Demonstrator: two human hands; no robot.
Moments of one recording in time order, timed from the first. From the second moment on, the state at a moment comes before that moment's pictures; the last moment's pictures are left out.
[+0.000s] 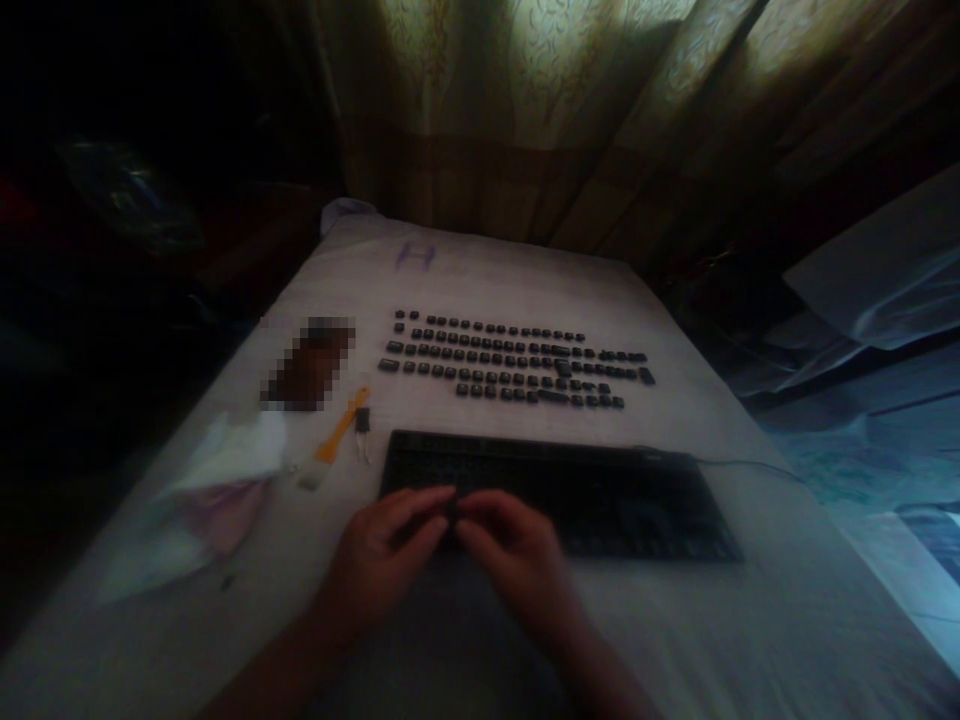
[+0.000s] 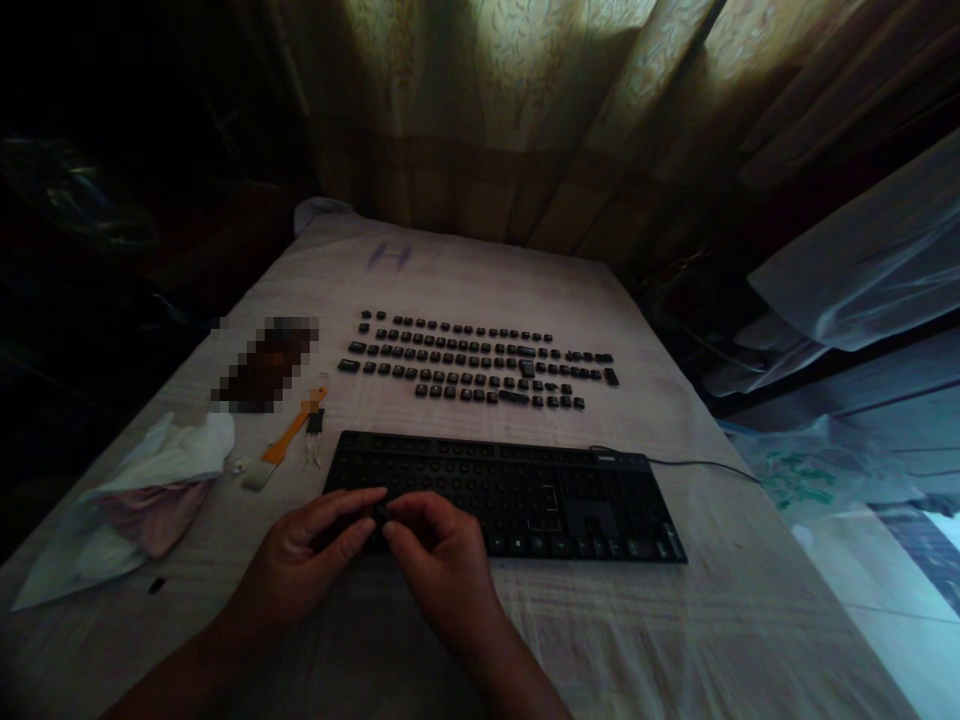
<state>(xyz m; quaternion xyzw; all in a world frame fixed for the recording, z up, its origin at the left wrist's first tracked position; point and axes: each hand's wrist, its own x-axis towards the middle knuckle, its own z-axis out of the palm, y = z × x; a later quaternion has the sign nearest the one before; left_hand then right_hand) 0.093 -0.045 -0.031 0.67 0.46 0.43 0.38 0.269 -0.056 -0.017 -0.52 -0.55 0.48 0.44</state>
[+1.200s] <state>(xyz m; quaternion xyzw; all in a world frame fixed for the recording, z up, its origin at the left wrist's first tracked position) 0.092 -0.044 -0.025 0.56 0.50 0.35 0.55 0.278 -0.063 -0.018 -0.50 -0.73 0.27 0.40</state>
